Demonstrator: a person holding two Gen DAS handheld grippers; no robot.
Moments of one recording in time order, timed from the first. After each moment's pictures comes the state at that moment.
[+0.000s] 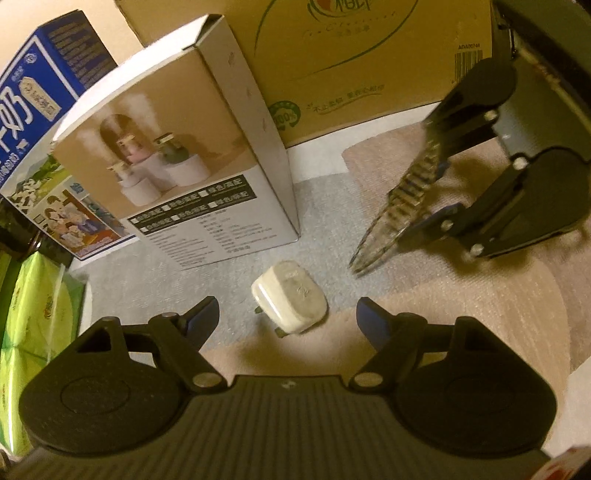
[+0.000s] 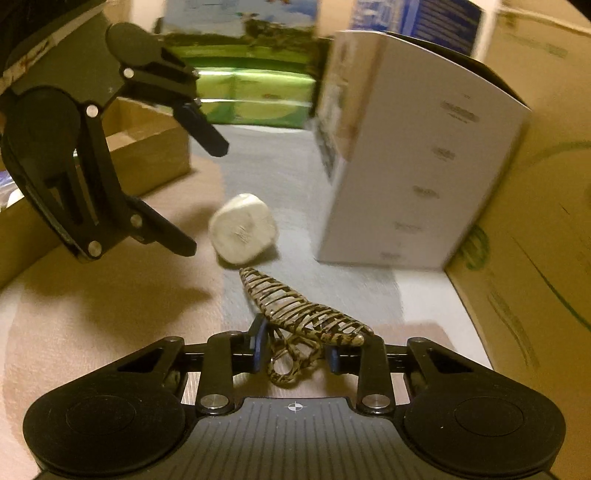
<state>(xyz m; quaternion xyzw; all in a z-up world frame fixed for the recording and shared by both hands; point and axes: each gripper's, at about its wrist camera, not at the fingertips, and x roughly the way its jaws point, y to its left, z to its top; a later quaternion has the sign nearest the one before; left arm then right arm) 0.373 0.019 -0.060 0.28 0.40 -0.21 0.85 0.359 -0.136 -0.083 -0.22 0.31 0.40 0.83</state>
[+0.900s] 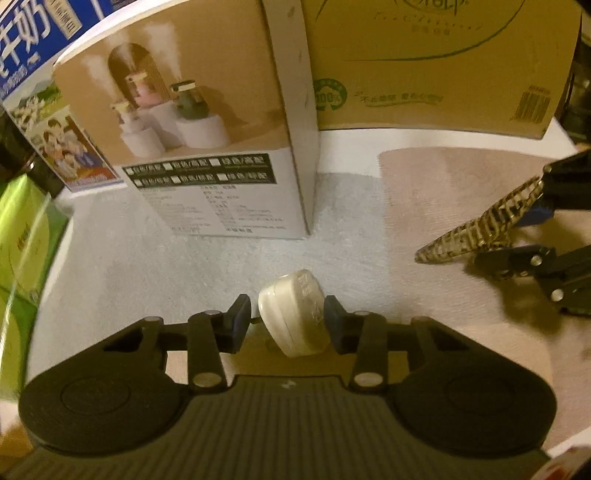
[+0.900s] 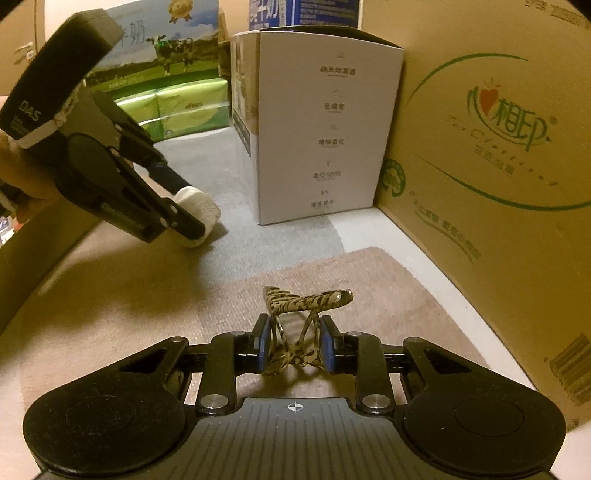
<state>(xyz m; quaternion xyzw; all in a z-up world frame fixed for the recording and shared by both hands) 0.402 0.016 -0.070 0.16 0.47 -0.14 0.85 0.339 -0.180 -0.074 -0.13 0.35 0.32 0.87</state>
